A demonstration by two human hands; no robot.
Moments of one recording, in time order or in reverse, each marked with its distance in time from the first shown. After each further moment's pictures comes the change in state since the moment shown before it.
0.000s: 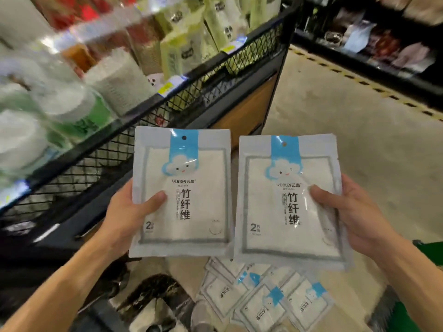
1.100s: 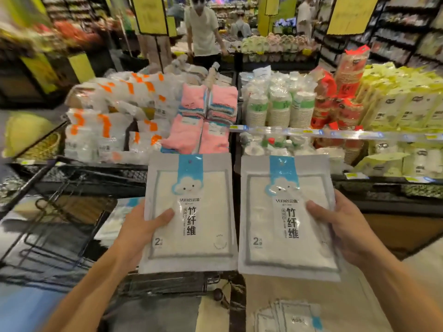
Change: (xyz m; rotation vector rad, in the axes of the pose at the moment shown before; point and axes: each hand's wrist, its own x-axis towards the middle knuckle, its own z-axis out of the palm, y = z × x) left_hand -0.540 0.048 -0.139 -0.346 0.802 0.209; right_hand -0.281 -0.129 0.225 -0.193 -0.902 -0.079
